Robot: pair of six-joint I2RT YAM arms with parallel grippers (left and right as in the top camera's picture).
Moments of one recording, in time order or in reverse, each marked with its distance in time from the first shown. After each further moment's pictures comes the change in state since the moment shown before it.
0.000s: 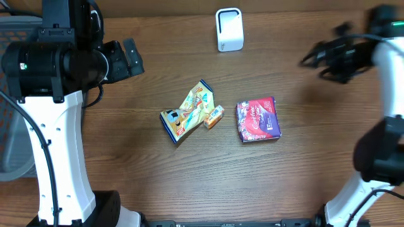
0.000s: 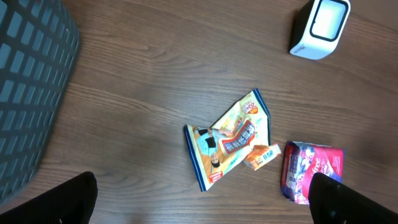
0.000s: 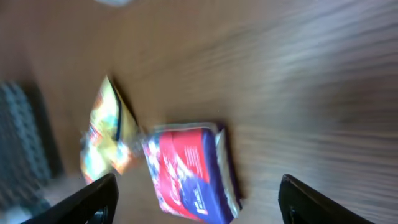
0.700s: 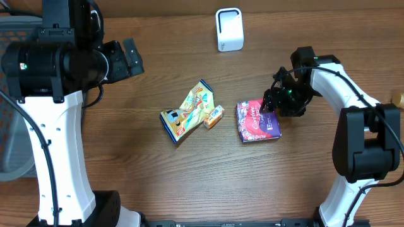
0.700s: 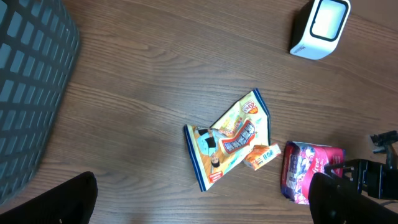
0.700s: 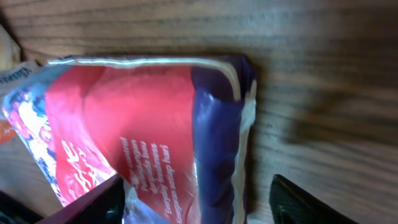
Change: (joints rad) left arm 0.000 0.000 0.000 0.000 0.000 0.000; right arm 0.226 0.010 -0.412 0.251 0.145 0.023
